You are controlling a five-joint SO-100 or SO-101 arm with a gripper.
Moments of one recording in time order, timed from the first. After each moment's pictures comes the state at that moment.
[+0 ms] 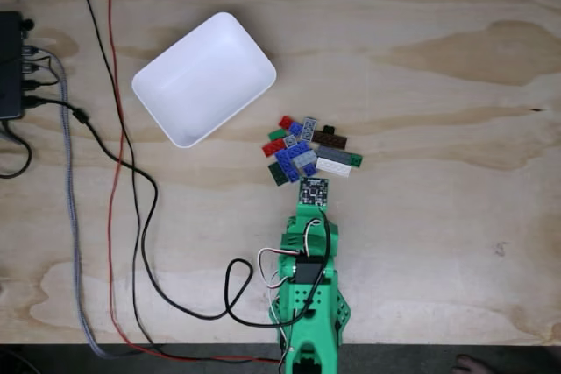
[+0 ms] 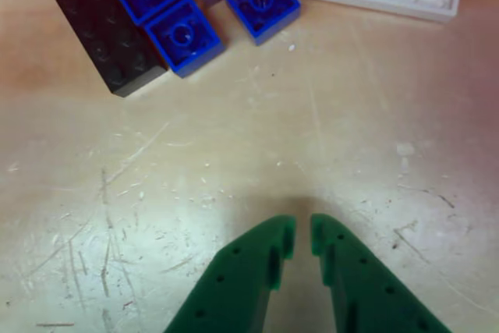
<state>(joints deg) 0.6 193.5 180.3 75.0 -83.6</state>
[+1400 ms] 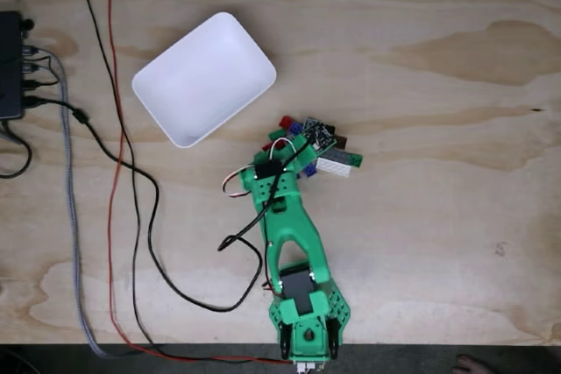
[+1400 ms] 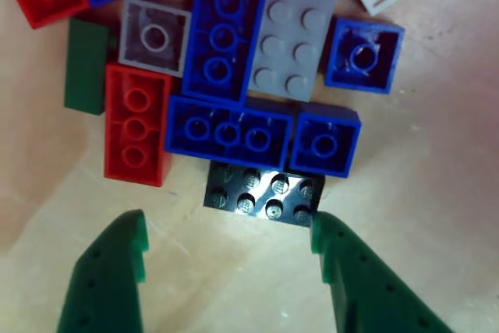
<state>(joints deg) -16.8 102.8 129.5 55.5 -20.1</state>
